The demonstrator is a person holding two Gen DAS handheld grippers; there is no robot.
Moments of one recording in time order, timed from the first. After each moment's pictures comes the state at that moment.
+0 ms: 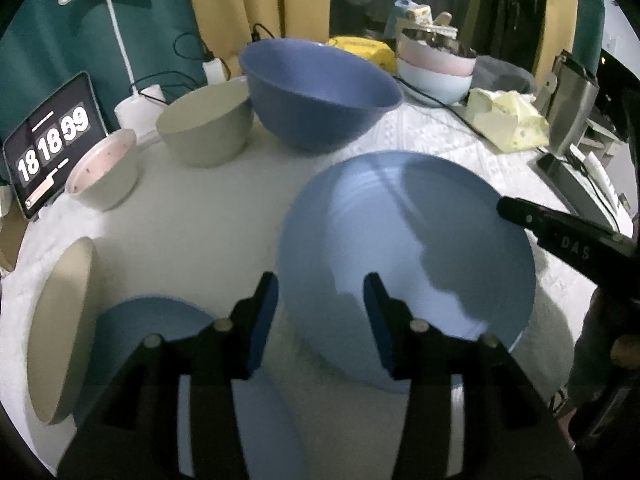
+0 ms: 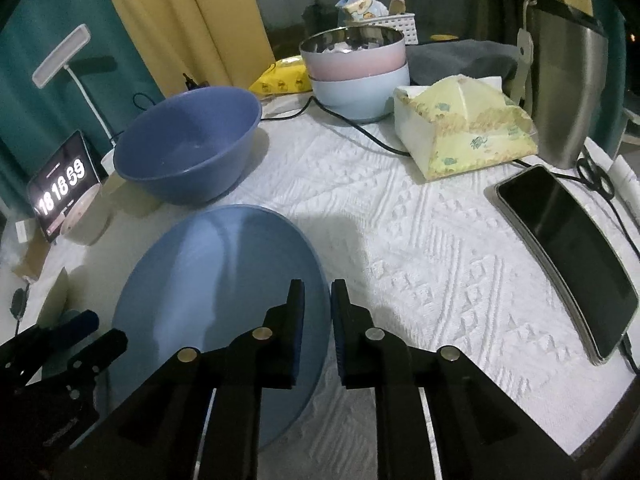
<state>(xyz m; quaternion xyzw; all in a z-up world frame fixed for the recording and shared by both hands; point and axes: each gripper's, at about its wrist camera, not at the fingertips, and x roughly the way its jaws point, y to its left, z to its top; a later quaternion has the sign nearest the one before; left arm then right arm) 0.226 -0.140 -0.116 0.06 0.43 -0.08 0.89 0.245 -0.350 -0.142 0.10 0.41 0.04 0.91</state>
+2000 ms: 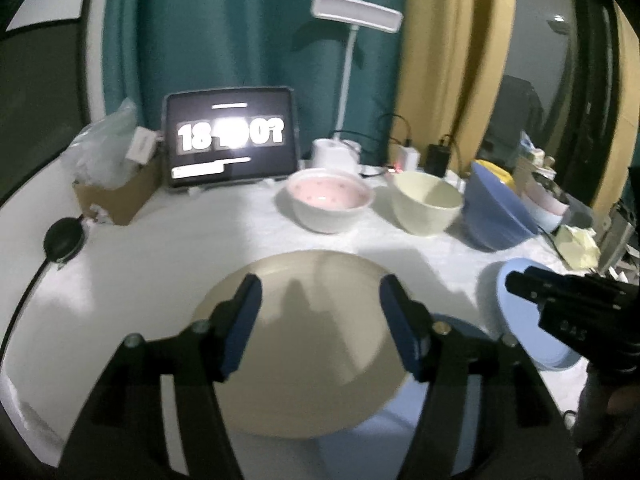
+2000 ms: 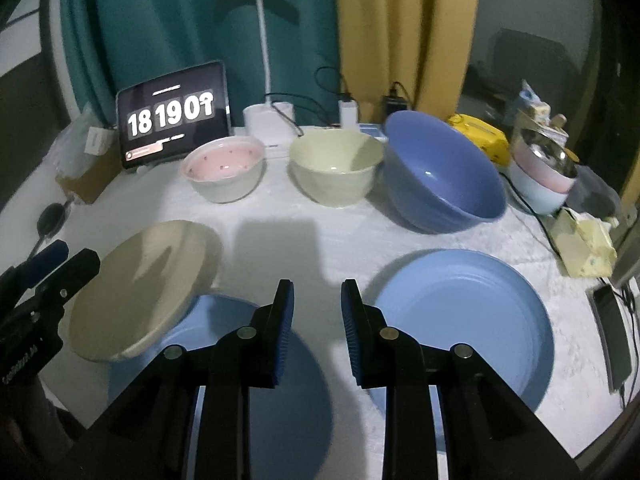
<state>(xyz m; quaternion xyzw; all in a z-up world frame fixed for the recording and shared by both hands) 0.159 0.096 -0.068 -0.06 0.30 0.05 0.95 0.220 -0.116 -0.088 -0.05 0.38 0.14 0.91</state>
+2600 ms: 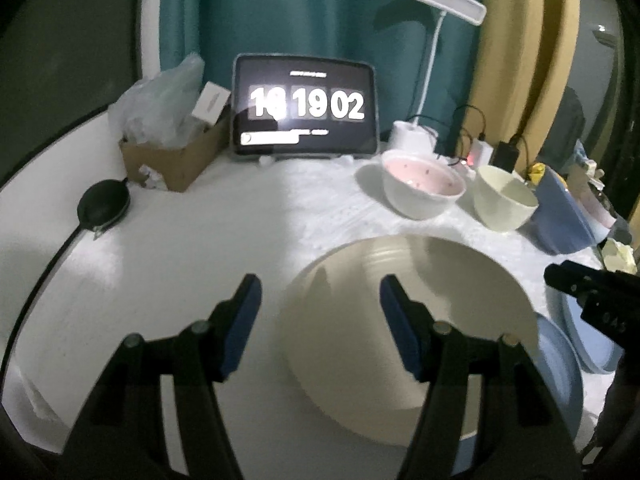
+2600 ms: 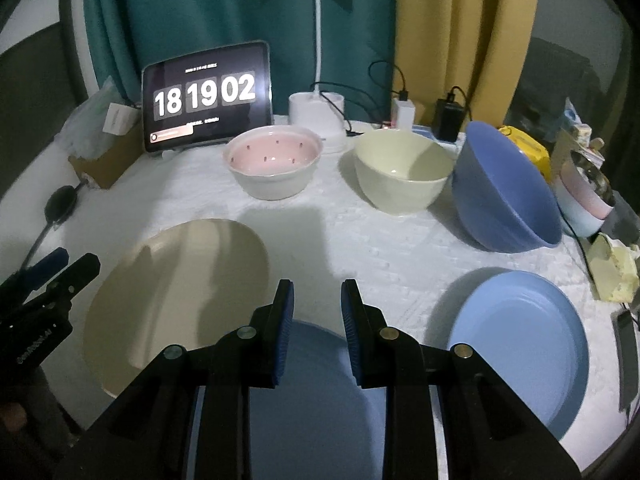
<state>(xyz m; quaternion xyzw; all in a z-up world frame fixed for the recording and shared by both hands) 0.162 0.170 -0.100 -0.09 0.33 0.12 0.93 0.237 -0.055 -0.099 -0.08 0.39 0.17 0.90</state>
